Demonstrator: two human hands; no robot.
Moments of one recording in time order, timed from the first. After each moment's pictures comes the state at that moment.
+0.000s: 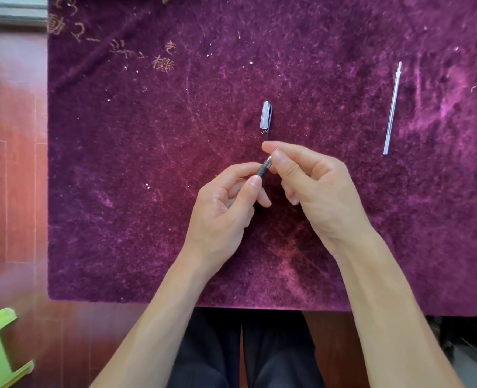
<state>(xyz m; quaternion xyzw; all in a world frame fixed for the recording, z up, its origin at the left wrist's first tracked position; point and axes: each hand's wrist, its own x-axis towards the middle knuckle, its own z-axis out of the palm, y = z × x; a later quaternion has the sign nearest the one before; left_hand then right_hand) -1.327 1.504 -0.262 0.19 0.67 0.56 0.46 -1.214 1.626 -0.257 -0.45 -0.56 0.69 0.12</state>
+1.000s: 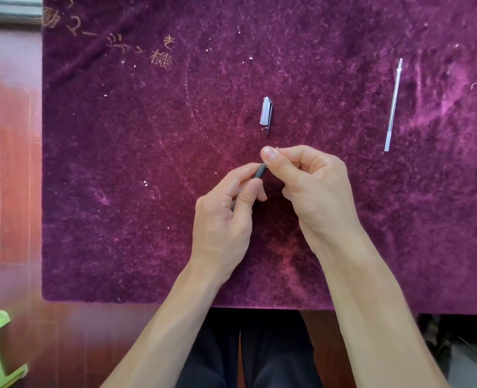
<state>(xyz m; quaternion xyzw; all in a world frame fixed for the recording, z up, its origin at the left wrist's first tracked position) -1.312 1.497 -0.272 0.24 0.74 0.51 0.36 -1.228 1.613 -0.257 -0.54 -0.49 0.67 0.16</state>
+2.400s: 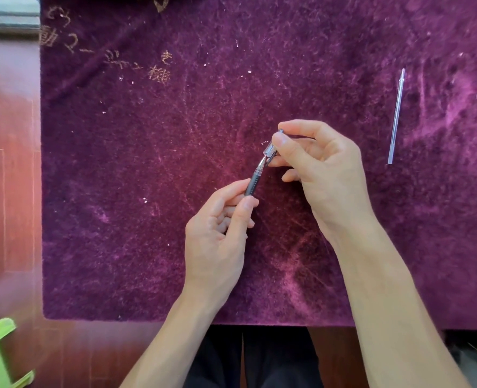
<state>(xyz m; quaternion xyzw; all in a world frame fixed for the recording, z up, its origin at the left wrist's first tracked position) -1.312 1.494 -0.258 0.13 0.75 0.54 0.36 -1.242 1.646 -0.250 -0.50 -0.51 0.67 0.19</state>
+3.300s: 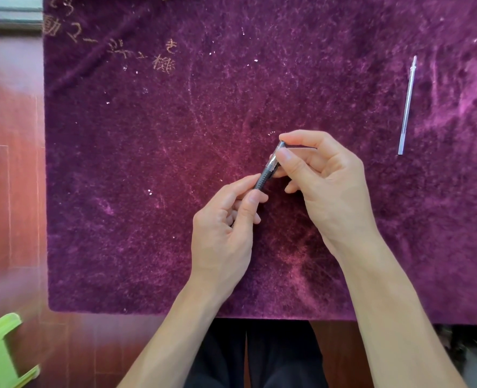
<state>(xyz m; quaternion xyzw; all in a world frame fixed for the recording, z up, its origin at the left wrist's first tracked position) -1.312 1.492 -0.261 0.17 0.75 0.52 0.37 -1.226 1.623 -0.260 -0.47 -0.54 0.67 0.20</state>
